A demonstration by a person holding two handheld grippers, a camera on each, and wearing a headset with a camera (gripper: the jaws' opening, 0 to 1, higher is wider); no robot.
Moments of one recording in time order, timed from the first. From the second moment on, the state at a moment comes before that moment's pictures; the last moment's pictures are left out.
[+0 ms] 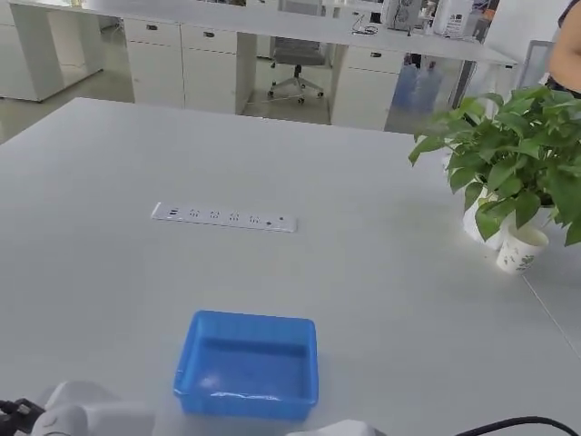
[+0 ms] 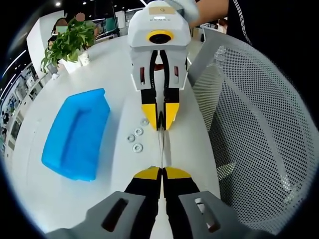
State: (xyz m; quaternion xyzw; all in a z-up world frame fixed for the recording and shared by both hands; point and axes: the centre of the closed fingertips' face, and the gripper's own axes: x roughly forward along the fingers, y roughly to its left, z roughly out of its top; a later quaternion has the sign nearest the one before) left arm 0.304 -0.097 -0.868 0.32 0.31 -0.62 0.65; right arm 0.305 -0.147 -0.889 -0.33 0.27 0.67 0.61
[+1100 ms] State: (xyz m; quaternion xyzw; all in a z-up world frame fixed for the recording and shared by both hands) left arm 0.306 -0.115 -0.881 0.34 0.29 -0.62 0.64; right arm 0.306 -0.145 -0.878 -0.32 0.26 0.67 0.62
